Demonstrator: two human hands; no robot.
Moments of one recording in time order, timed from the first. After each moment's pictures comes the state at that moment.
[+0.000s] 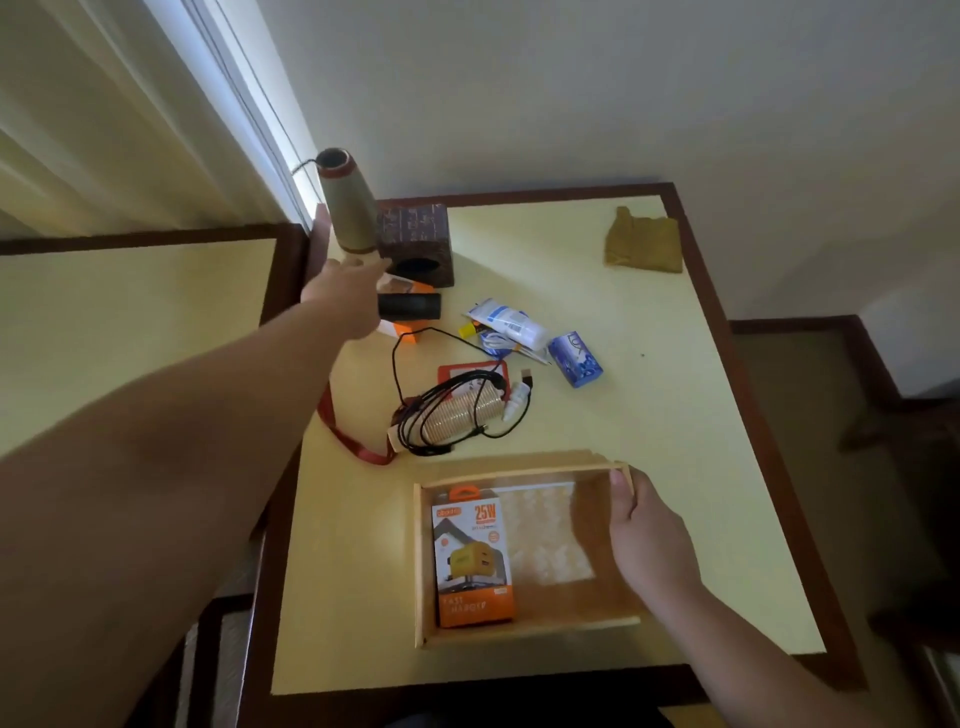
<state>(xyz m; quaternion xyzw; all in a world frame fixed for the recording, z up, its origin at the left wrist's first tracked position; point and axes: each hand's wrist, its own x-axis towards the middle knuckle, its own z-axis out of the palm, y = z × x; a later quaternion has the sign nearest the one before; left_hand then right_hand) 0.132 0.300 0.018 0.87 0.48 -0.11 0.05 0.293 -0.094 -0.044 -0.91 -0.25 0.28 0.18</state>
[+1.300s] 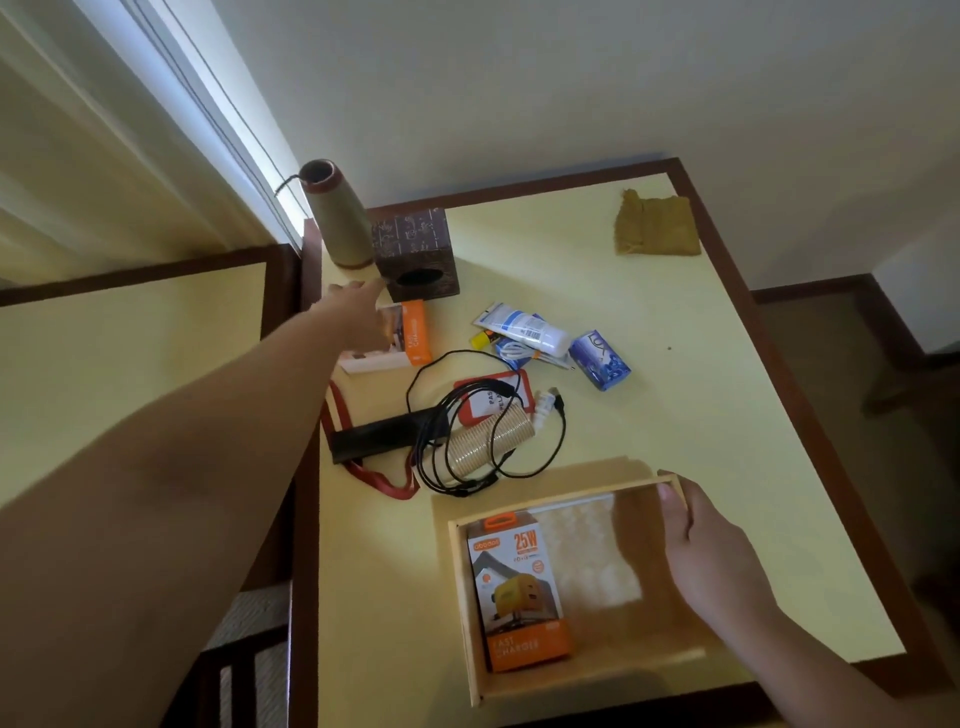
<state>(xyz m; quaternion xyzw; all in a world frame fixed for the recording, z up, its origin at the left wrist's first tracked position) 0.137 0.359 -0.019 0.85 0.47 -0.18 0.15 0.295 -0.093 -0.046 -0.92 -0.24 0.28 0.16</state>
